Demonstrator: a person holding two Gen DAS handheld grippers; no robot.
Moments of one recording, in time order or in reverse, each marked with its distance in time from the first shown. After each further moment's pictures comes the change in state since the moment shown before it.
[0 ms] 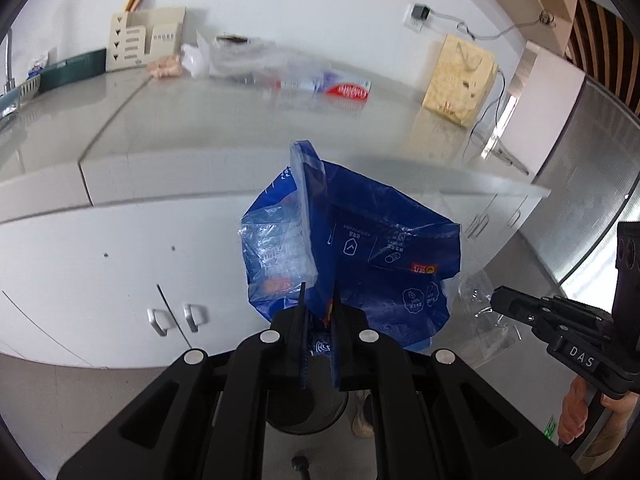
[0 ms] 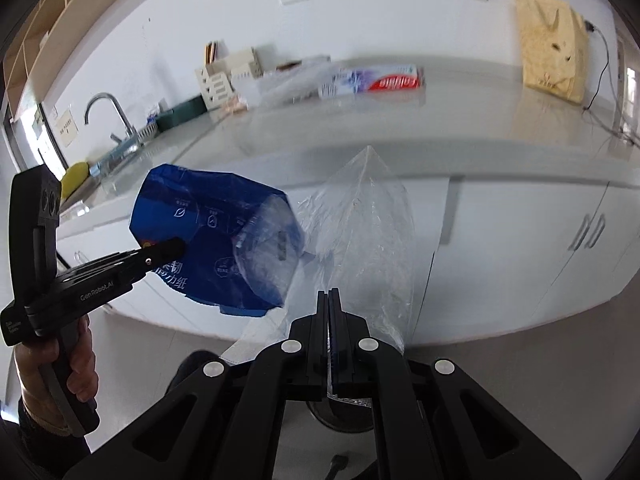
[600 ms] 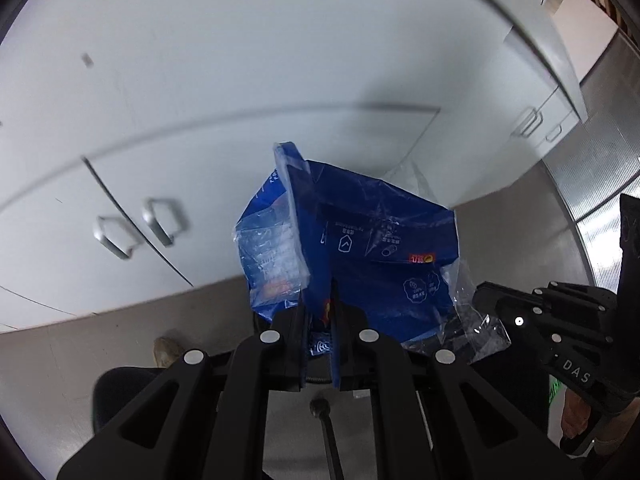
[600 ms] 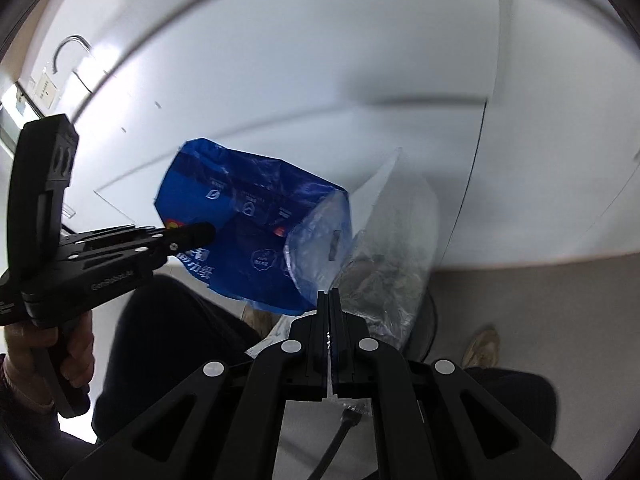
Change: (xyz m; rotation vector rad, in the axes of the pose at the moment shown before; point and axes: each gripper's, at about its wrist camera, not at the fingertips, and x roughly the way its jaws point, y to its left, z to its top) left arm 0.175 0.043 -0.089 0.008 0.363 0.012; right arm 0.176 -0.029 -0.087 0.058 0.298 0.074
